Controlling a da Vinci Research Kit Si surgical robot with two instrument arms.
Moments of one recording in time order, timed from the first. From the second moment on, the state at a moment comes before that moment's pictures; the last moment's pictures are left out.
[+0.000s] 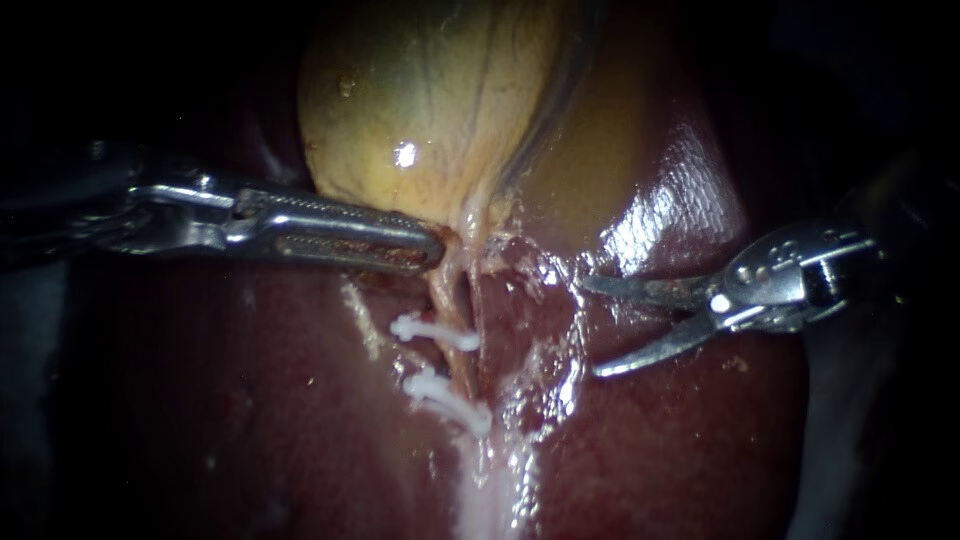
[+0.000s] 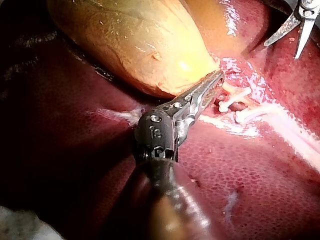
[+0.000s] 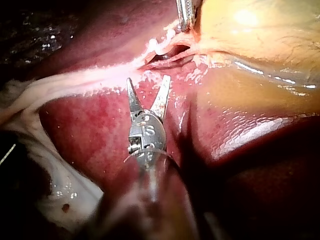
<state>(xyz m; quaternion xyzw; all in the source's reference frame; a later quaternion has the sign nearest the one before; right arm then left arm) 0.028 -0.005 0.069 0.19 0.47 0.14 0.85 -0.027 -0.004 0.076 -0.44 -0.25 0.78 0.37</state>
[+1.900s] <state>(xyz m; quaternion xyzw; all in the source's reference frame) 0.040 -0.010 0.076 0.24 0.48 0.13 0.84 -0.024 -0.004 0.068 -0.45 -0.25 0.77 0.38</state>
